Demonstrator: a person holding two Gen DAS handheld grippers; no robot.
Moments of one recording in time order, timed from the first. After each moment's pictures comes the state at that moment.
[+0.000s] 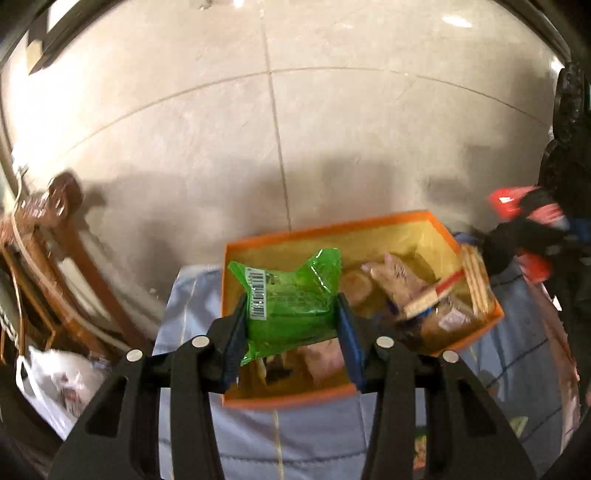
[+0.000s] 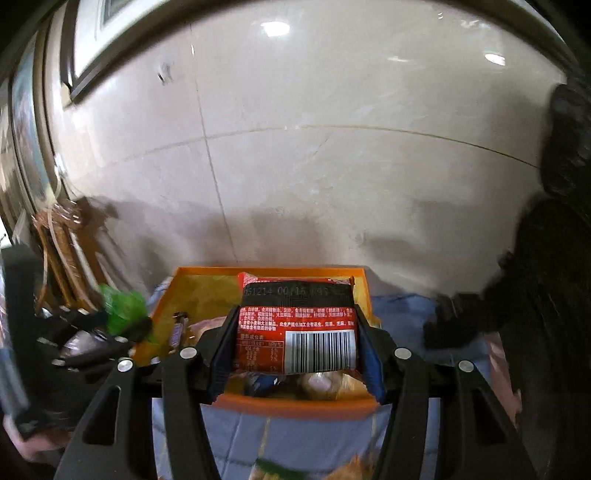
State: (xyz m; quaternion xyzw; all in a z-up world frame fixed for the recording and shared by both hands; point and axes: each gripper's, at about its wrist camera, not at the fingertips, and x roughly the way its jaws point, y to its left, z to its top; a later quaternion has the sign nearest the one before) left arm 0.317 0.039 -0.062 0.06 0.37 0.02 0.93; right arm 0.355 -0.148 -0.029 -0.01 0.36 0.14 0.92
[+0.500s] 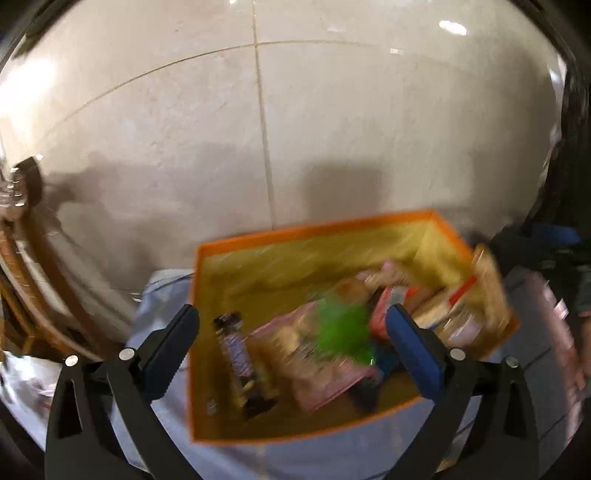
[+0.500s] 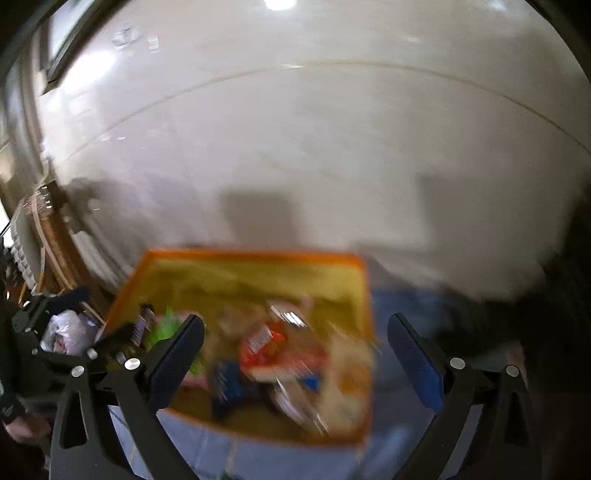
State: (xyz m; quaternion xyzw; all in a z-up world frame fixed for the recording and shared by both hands) left arm 0.344 0.046 -0.110 0.04 0.37 0.01 0.93; right arm 0.373 -0.194 -0.076 -0.01 0.42 0.12 0.90
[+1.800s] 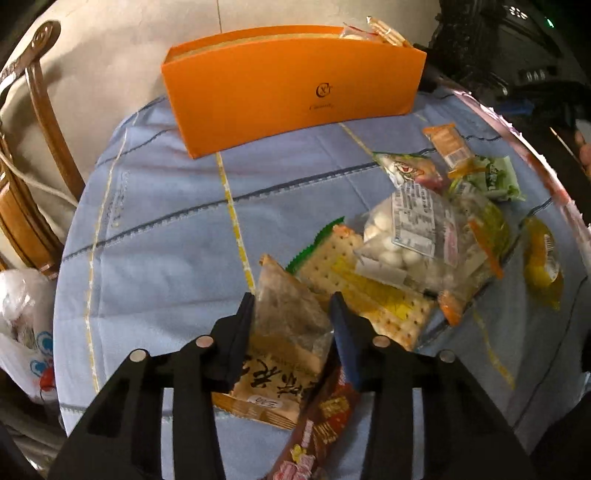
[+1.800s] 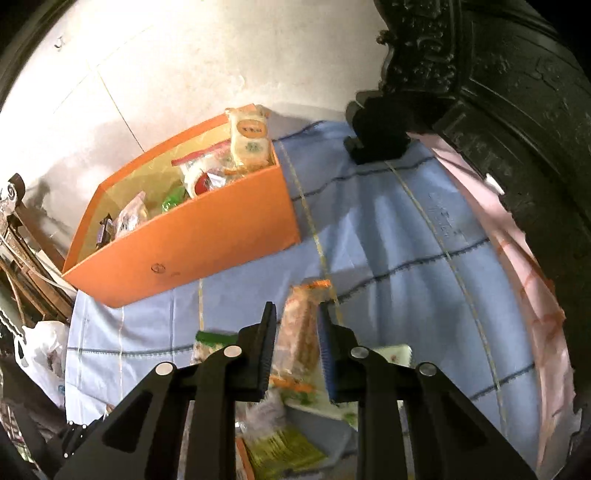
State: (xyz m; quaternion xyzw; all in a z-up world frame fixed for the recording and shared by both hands) left arm 0.111 0.065 -0.252 0.07 0.49 -0.10 0.86; right arm 0.229 -0.220 -0.151 0.09 0.49 -0.01 0.87
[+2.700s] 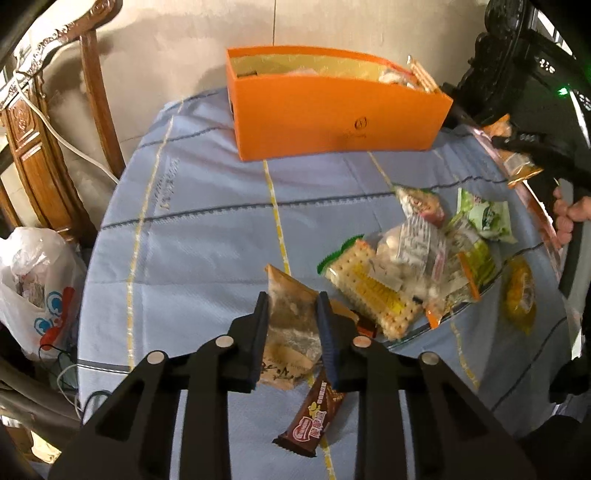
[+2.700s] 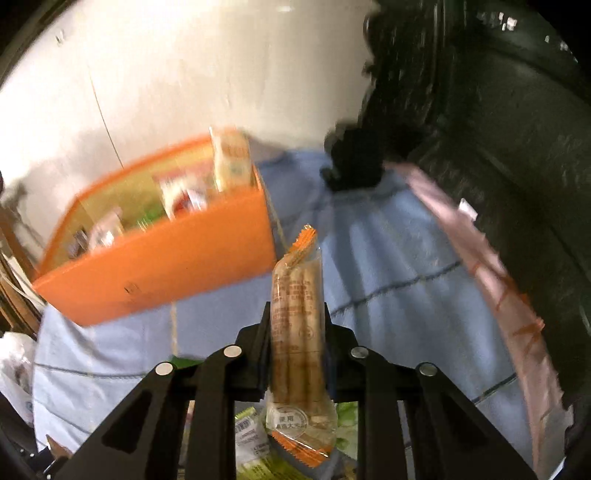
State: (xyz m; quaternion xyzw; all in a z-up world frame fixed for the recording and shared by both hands) left arm 0.093 0.101 -0.202 0.00 0.49 -0.06 0.87; right arm 0.228 -0.220 -0.136 0.06 0.41 -0.06 0.91
